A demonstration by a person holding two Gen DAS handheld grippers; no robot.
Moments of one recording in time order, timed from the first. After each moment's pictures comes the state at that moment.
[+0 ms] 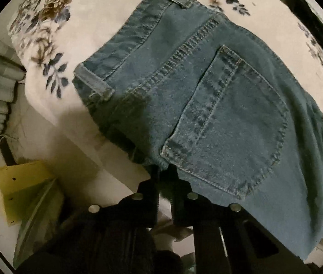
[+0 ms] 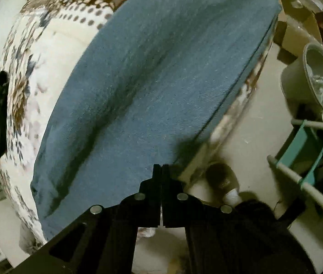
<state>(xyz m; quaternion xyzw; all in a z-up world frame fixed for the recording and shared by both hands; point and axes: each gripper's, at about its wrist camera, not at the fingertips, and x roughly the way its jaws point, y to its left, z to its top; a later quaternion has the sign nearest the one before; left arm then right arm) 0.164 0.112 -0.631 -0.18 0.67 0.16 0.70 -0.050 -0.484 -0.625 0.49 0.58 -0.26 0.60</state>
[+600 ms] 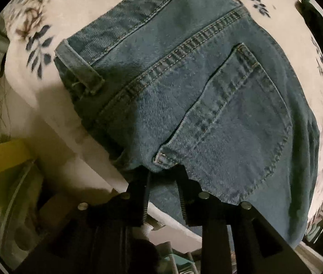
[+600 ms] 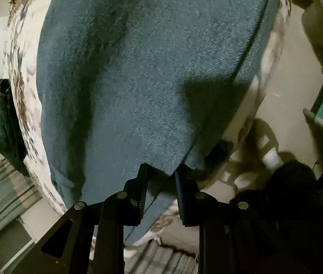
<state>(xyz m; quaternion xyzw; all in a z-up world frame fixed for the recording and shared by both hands) 0.161 0.160 -0.666 -0.27 0.69 0.15 0.66 -0.035 -0.436 -0.689 0.60 0.56 -0.21 0.52</state>
